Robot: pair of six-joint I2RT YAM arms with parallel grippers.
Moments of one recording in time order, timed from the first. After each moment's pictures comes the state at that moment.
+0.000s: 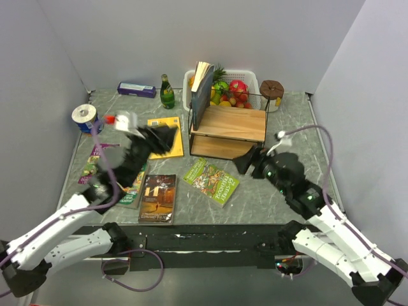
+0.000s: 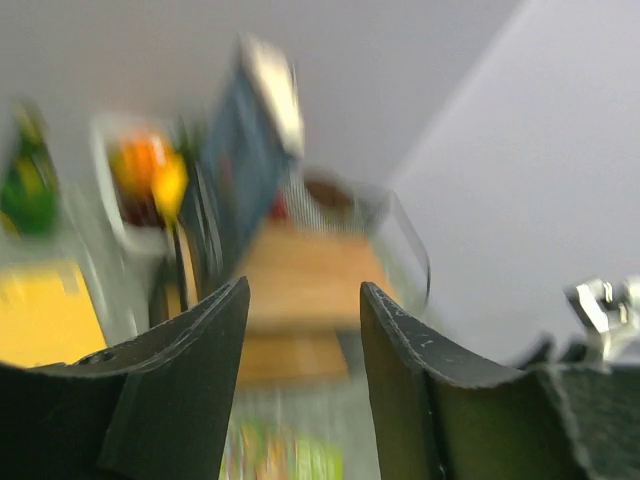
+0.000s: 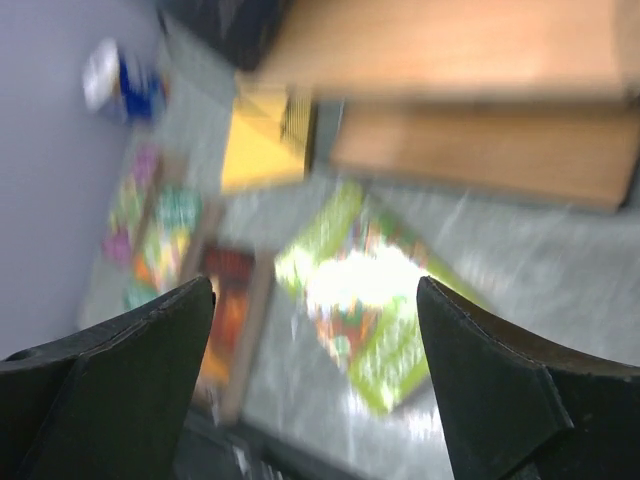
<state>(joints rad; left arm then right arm) -0.82 0.84 0.95 0.10 -0.40 -0.40 0.60 0.71 0.76 -0.38 0.15 0.67</state>
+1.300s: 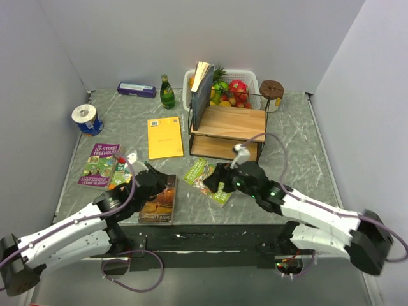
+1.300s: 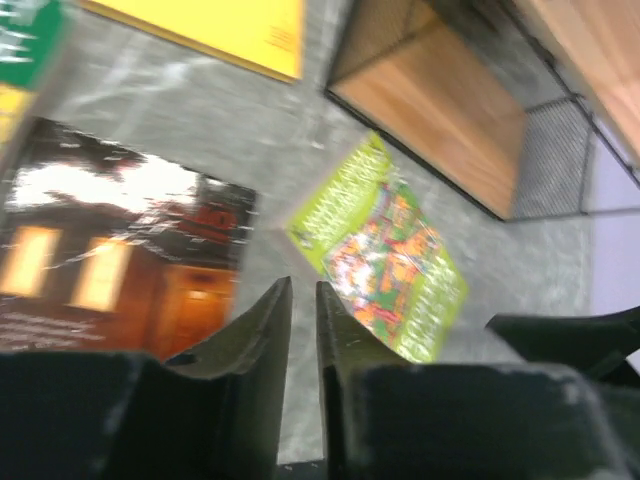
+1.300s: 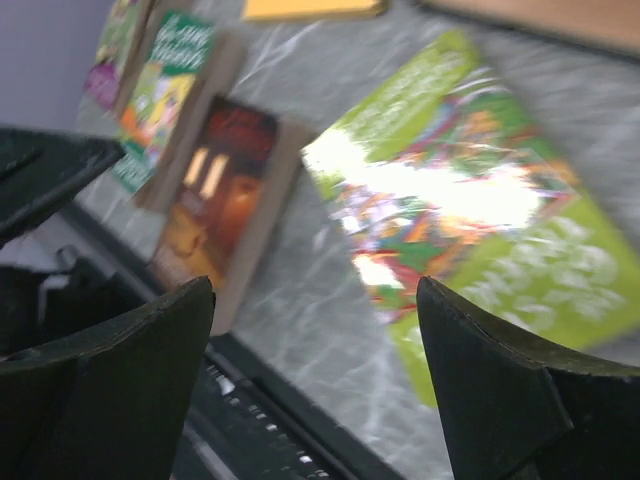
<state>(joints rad) -0.92 0.77 0.55 -0.35 -0.55 -1.11 0.86 0.99 0.52 0.01 0.07 0.70</state>
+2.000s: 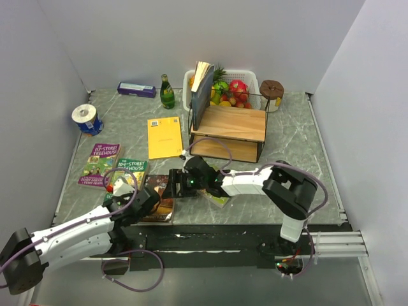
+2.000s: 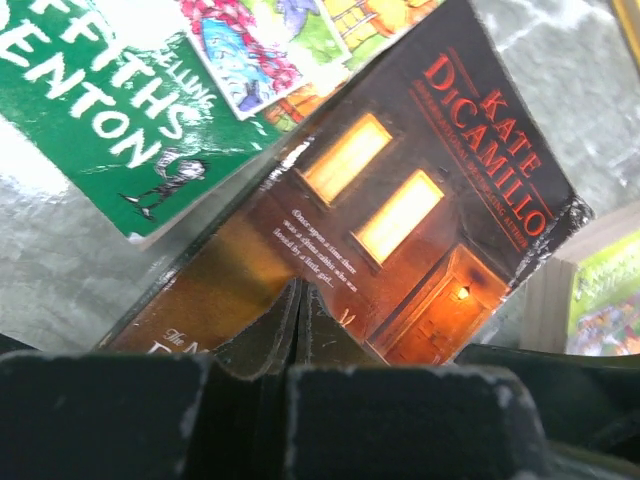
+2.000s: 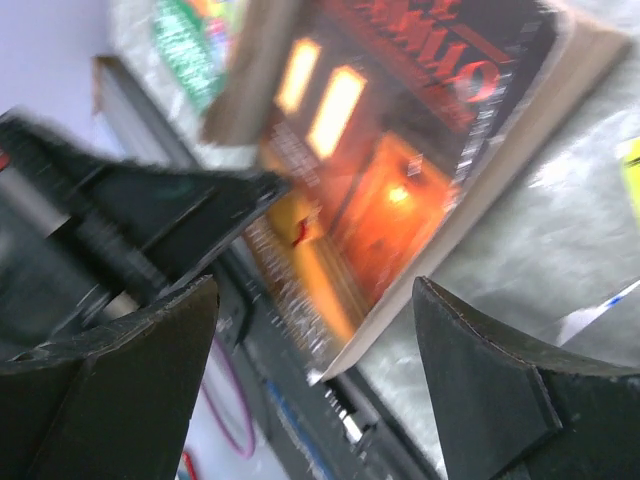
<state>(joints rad) -0.89 0.79 0.36 -0.71 -0.57 -1.69 1.00 1.78 0.92 0.24 -0.28 0.91</state>
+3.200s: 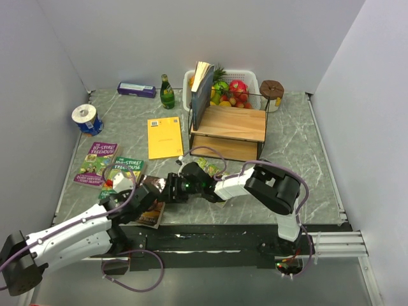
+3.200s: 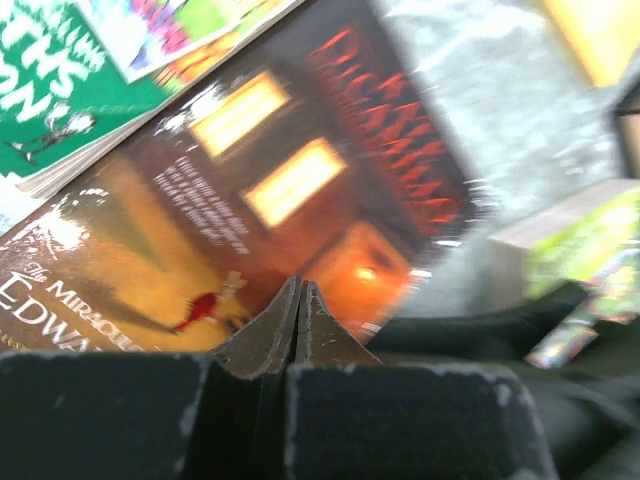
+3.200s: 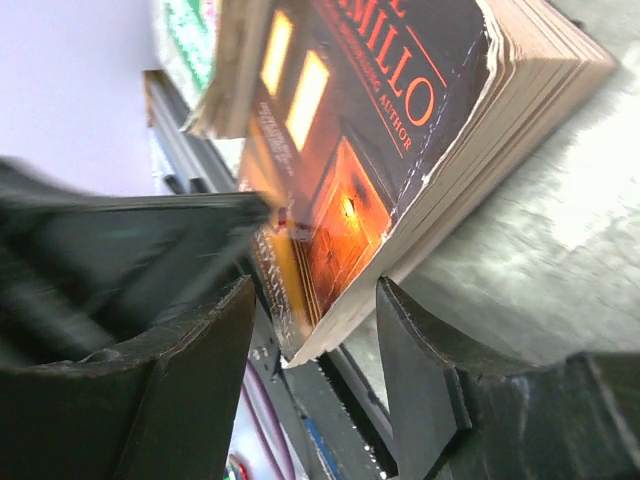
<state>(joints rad) -0.89 0.78 0.40 -0.73 -0.60 -1.62 1.04 1.93 0.91 0.50 -0.33 1.10</state>
